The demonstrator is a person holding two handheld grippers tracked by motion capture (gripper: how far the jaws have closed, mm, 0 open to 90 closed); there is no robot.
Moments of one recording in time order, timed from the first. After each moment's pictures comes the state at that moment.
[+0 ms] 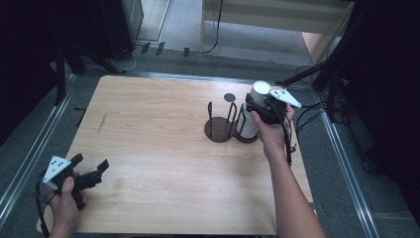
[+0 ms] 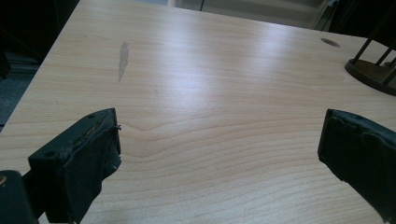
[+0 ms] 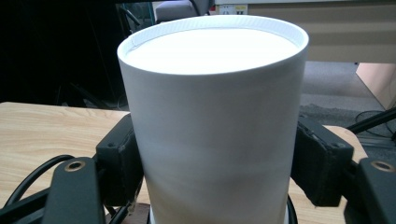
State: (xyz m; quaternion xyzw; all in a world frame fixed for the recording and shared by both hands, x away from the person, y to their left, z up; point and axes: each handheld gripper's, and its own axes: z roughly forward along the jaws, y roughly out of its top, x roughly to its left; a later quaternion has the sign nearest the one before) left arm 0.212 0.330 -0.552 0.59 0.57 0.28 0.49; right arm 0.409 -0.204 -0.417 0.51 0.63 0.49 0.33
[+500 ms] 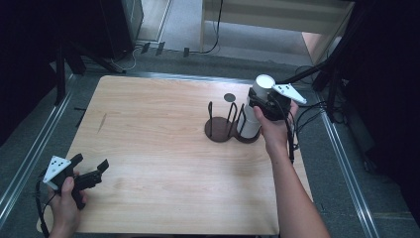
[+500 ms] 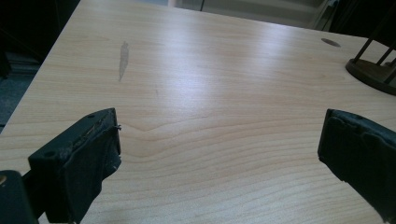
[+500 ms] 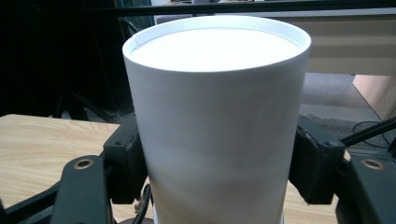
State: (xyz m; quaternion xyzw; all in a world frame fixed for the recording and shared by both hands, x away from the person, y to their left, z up) left arm 0.212 0.329 -0.552 0.59 0.57 0.29 0.49; right arm 0.406 -0.206 -0.395 0.50 0.62 0.50 0.34
